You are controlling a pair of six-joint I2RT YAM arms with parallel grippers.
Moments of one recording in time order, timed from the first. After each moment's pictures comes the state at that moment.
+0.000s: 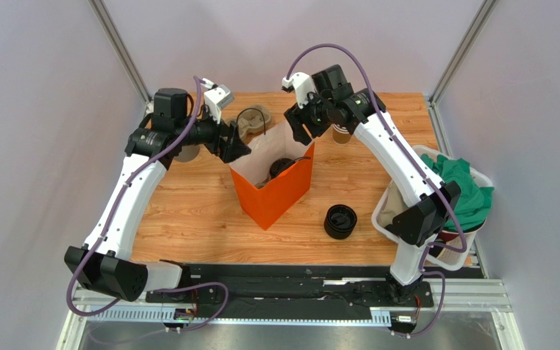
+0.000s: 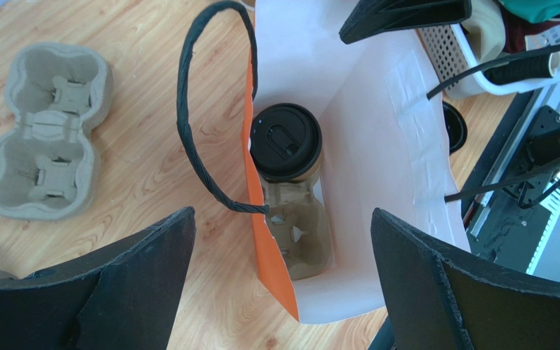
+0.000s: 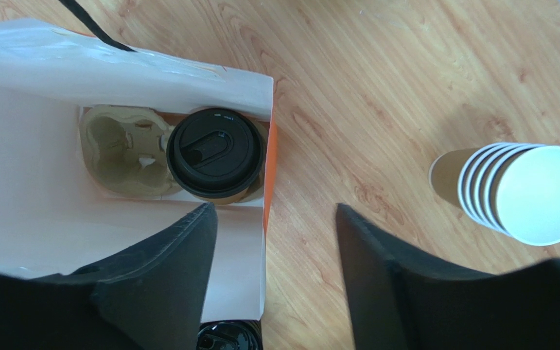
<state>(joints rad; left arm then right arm) -0.24 1.29 1.46 -0.73 0.69 0.20 0.56 1.81 2.05 -1.01 -0.18 -0.24</state>
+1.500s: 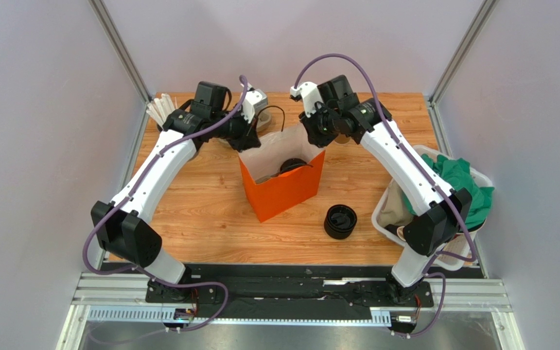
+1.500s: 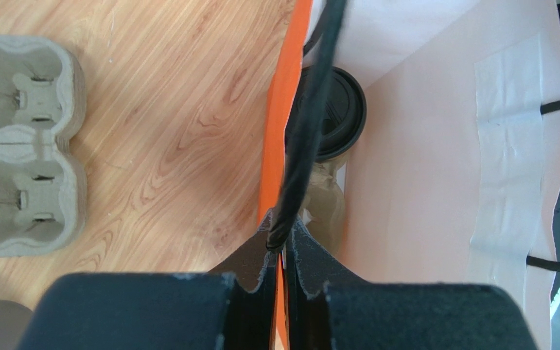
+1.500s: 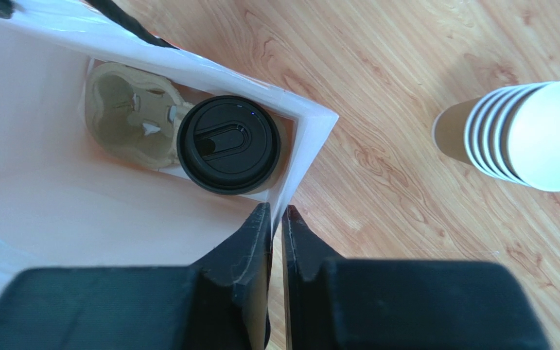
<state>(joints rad) -0.39 1.54 1.58 -0.79 0.55 0.30 0.56 1.72 1.87 -0.97 -0.13 -0.21</state>
